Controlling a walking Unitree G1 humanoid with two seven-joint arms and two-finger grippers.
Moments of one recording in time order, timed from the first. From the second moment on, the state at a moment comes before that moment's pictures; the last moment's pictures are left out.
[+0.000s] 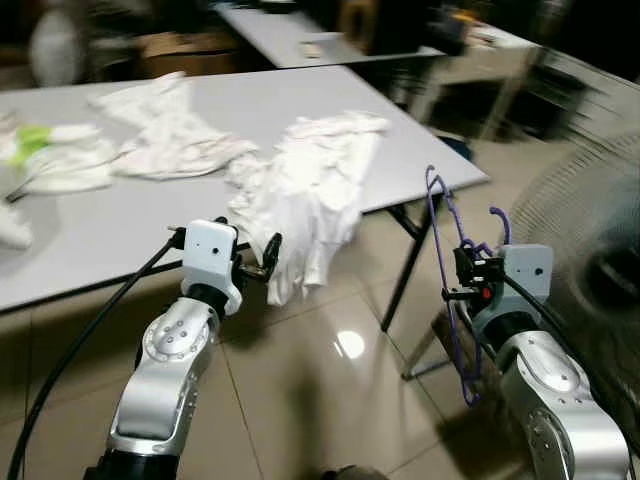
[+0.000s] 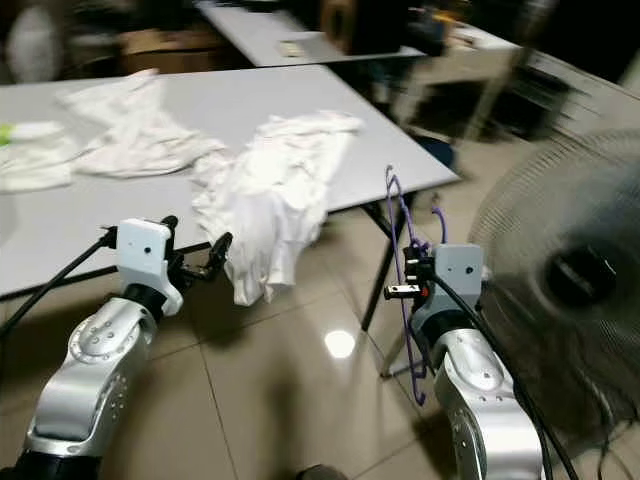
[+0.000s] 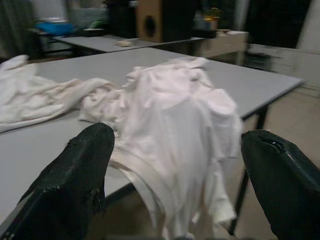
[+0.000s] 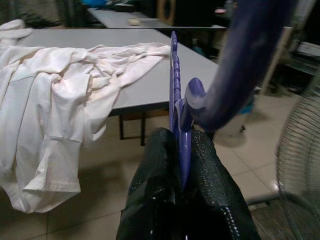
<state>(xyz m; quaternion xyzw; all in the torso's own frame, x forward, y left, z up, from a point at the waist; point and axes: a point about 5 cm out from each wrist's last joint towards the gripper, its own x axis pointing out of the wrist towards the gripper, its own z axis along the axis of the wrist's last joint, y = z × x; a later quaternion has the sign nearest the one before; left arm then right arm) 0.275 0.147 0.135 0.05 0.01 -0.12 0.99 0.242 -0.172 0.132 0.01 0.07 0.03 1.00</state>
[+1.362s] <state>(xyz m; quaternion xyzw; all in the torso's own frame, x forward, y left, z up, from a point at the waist) 0.270 0.157 0.122 0.06 0.03 -0.10 0.99 0.244 -0.158 0.134 0.02 0.05 0.08 1.00</state>
